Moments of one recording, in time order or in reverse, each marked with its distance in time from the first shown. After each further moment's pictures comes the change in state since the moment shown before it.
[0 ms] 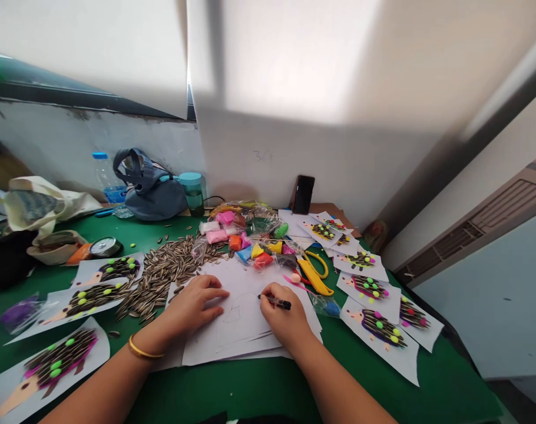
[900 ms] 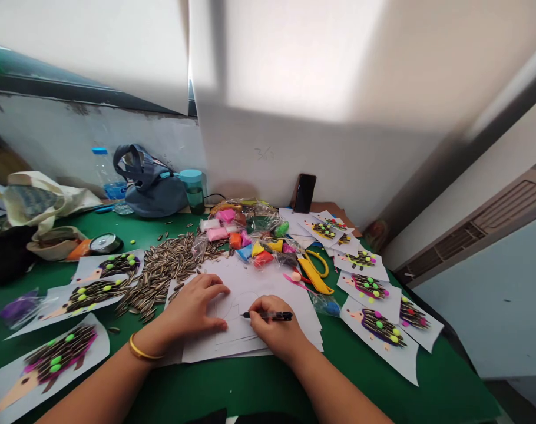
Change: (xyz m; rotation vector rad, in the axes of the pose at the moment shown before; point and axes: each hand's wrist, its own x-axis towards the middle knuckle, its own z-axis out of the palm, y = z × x) left_hand -0.003 0.013 -0.004 0.051 -0.028 -0.006; right_hand -0.017 -0.005 0.006 0.153 -0.198 -0.043
